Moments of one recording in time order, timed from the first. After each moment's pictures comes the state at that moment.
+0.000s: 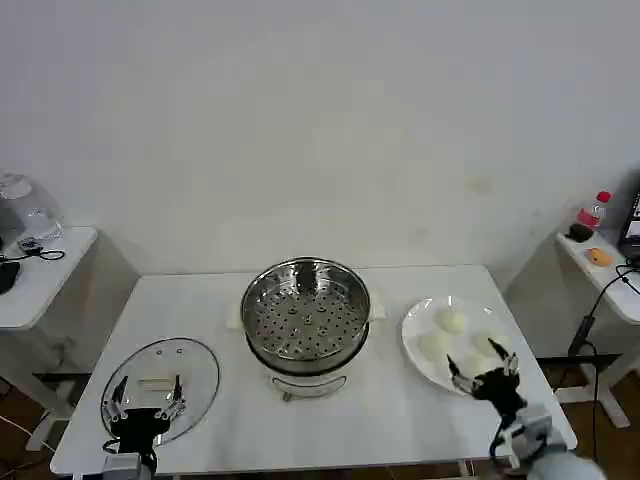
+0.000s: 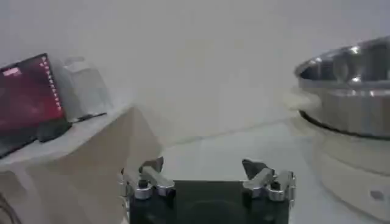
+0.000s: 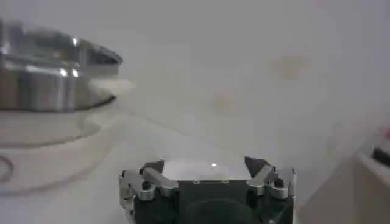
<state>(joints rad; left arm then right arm) 1.74 -1.38 -0.66 -2.17 0.05 0.23 -0.15 -1.41 0.81 0.63 1.91 0.08 -0.22 -0.19</state>
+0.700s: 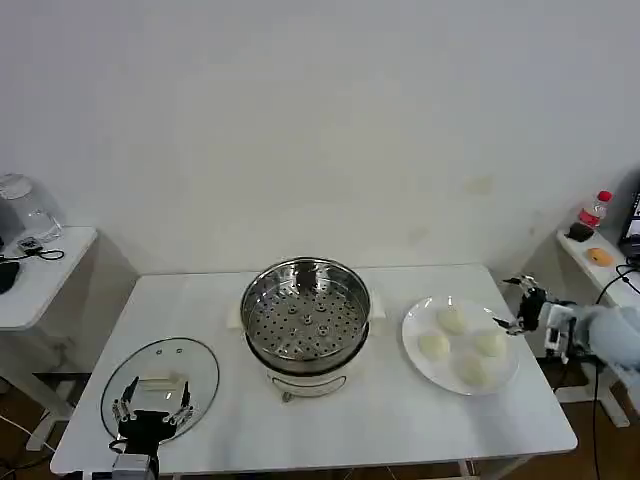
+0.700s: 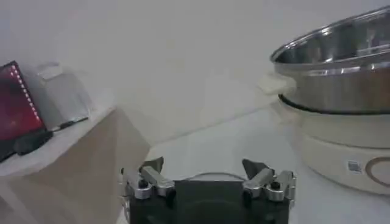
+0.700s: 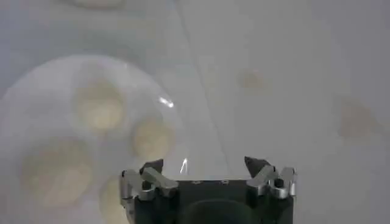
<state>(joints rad) 1.74 -1.38 -0.67 -2.16 0.12 0.25 -0.09 -0.53 0.50 -0.04 1.40 -0.23 -0.03 -0.86</state>
